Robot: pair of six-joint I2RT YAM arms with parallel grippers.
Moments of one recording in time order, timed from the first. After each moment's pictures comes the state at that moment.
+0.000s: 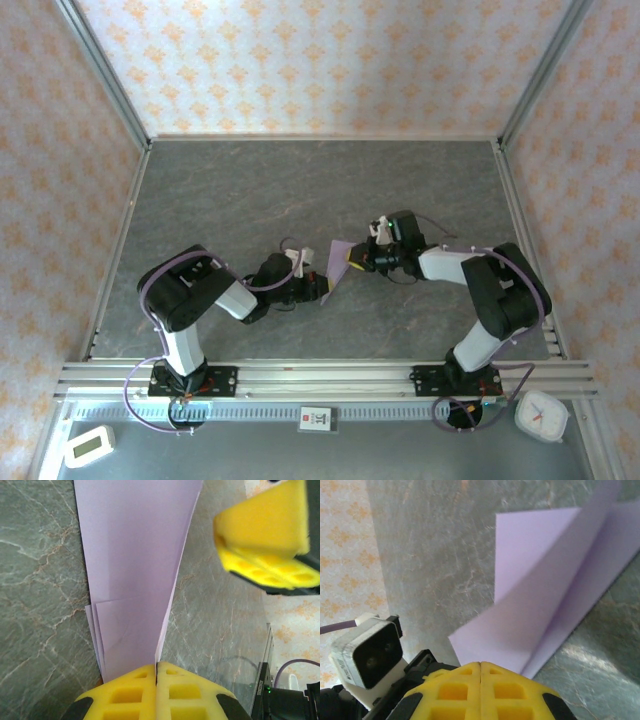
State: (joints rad) left arm -0.68 1.81 0.43 0.88 0.42 -0.95; right arm 0.40 1.63 0.67 0.16 -0.71 0.86
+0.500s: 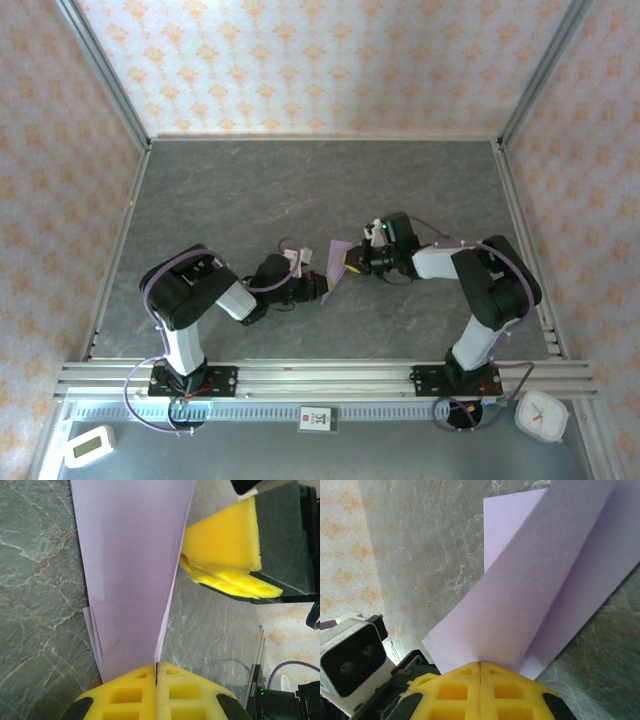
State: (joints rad) left arm -0.67 1.83 0.42 0.94 0.43 -0.97; right arm 0.42 1.71 0.69 0.19 -0.72 0.87
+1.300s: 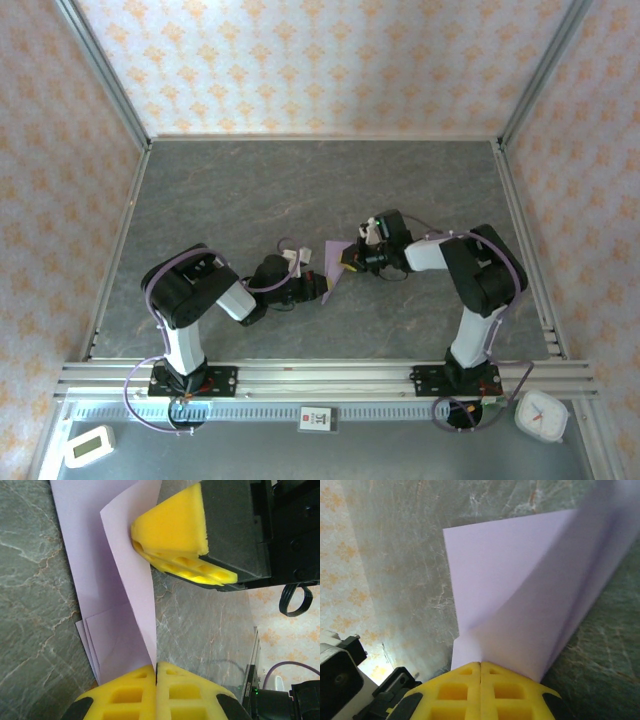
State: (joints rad) left arm -0.67 1.84 0.41 0.98 0.44 -0.99; right arm 0.43 1.82 0.77 0.16 -0.72 0.84
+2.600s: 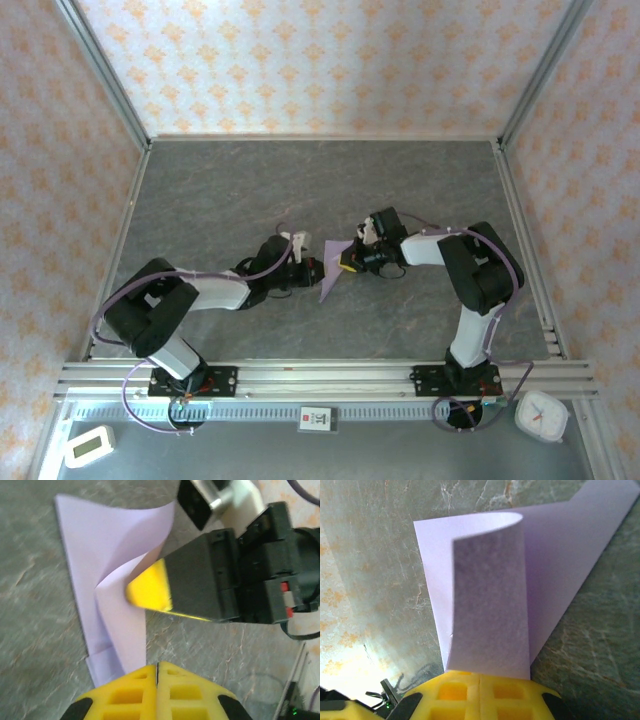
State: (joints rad) left arm -0.65 1.58 0.58 0.41 0.32 -0.77; right arm 0.44 1.85 0.85 0.00 -0.67 0.78
